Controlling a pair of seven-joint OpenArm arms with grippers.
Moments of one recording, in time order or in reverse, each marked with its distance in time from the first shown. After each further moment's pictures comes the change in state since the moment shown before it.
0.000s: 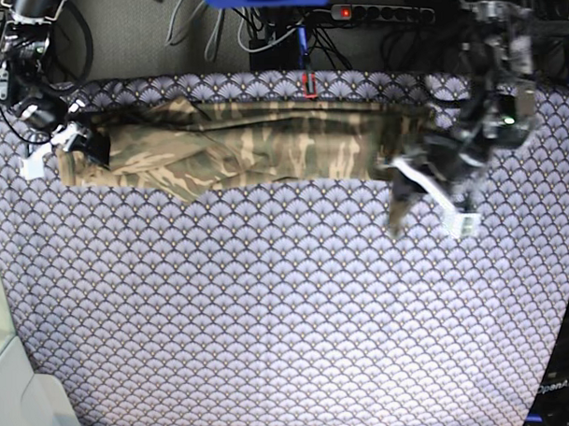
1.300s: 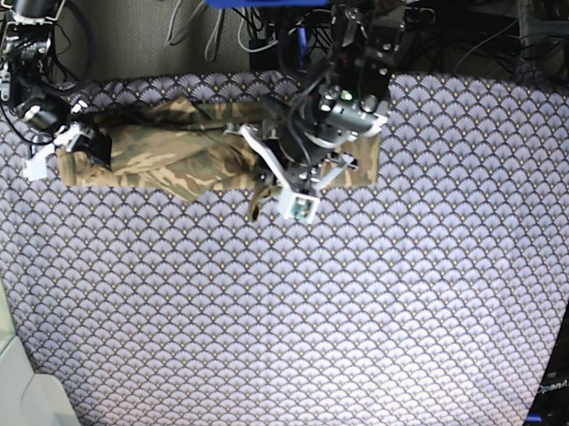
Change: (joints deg) left arm 1.3 19.6 21.9 -2.5 26.0 0.0 -5.8; right arm -0.2 0.2 -1.5 0.2 0.0 0.0 0.6
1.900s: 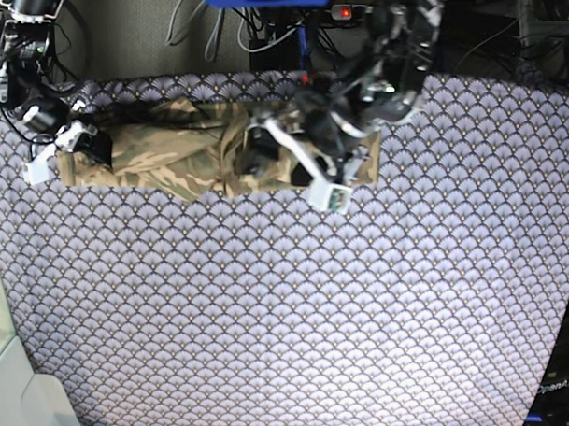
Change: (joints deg) left arm 1.7 -11.8 -0.4 1.4 -20.3 0.1 -9.2; right arm -1.6 0.0 0.0 6.3 -1.5 0.0 -1.4
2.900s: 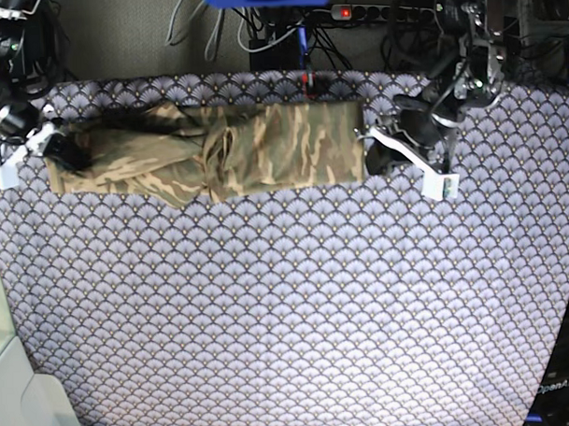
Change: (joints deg) left arm 5.7 -5.5 -19.6 -2.1 -9.0 -0.4 0.1; right arm -2.3 3.0 4.4 5.3 0.0 0.0 -0.5
